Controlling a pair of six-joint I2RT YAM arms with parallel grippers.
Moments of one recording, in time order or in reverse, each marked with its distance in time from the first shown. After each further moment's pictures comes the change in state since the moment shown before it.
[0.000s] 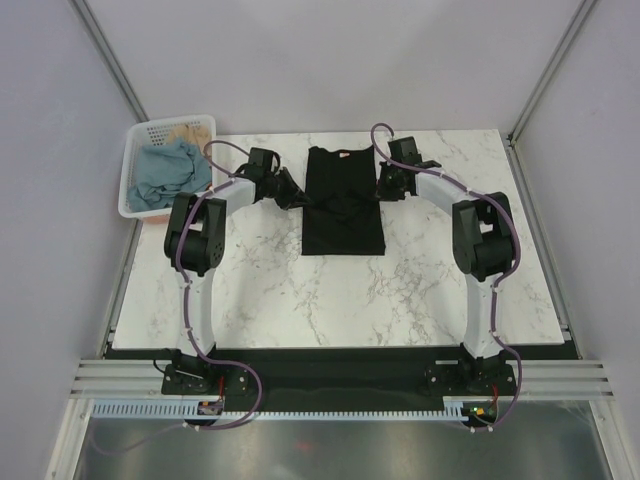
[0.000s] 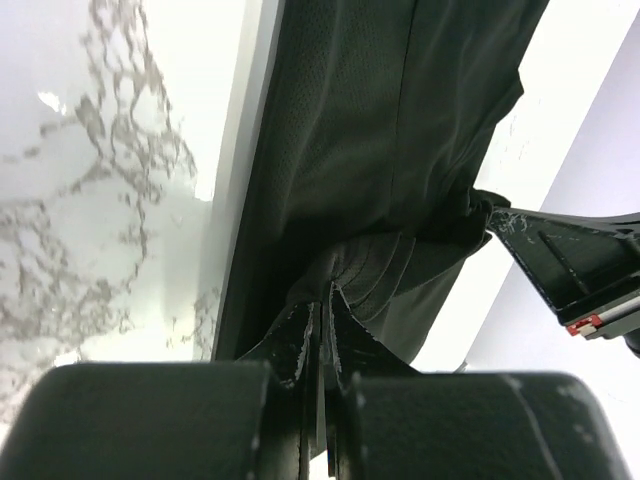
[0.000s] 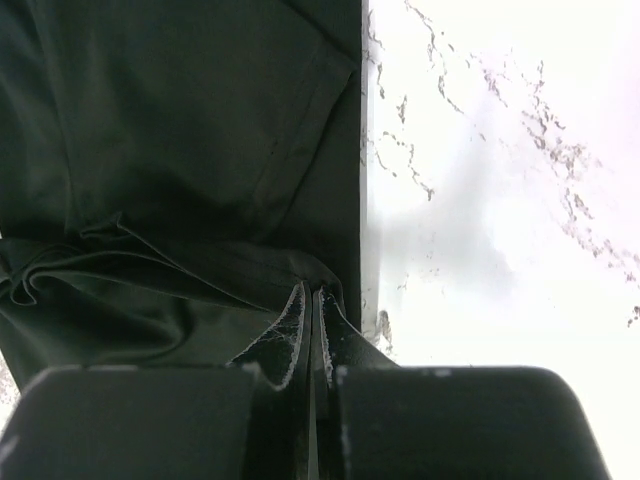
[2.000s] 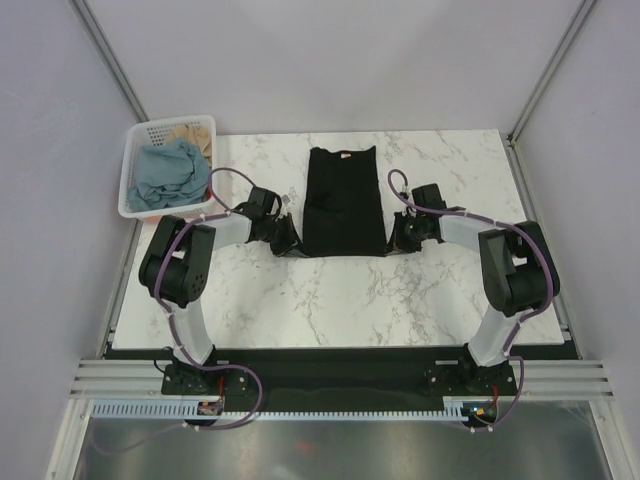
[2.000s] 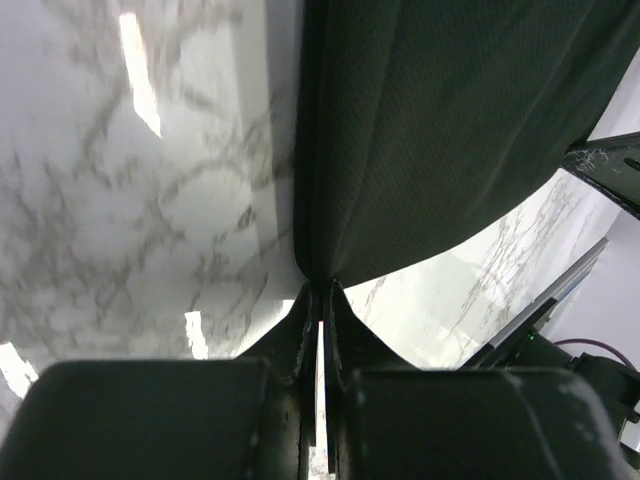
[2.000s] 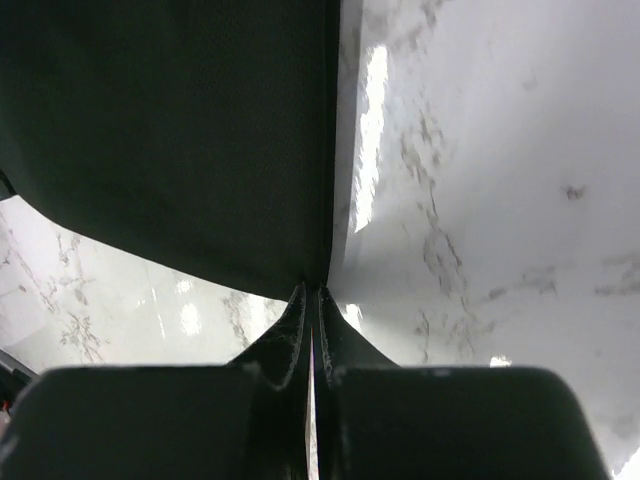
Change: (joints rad) left arm -0.083 -0.310 -0.491 -0.010 0.002 0.257; right arm -0.048 -0.324 -0.599 0.101 -0.288 -0.066
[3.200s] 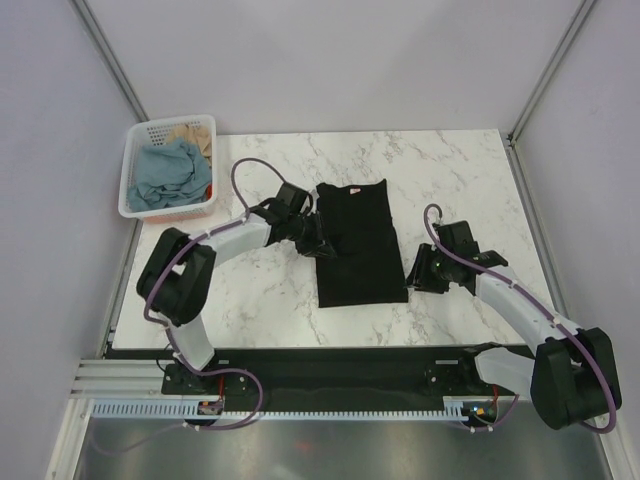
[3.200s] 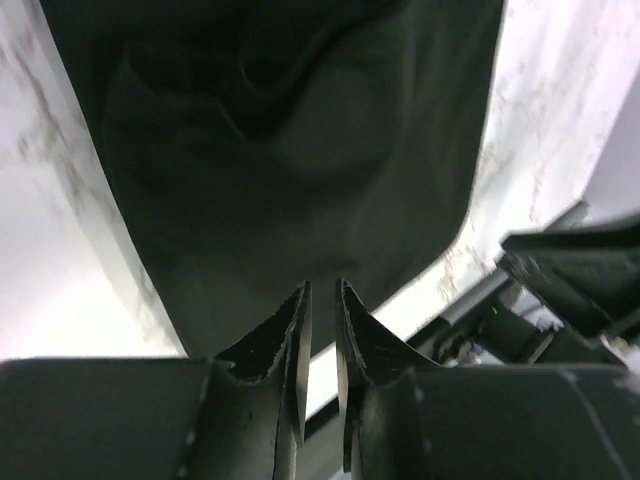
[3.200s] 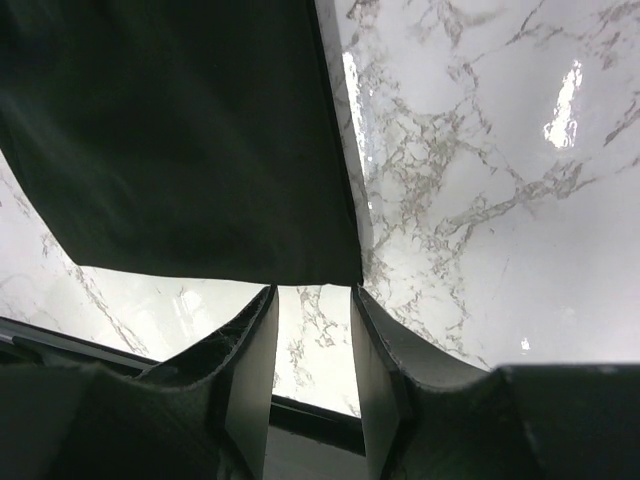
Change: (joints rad) left arm -0.224 -0.165 0.038 -0.080 -0.092 -0.148; right arm 0.027 -0.671 -0.388 -0.259 0.164 0.182
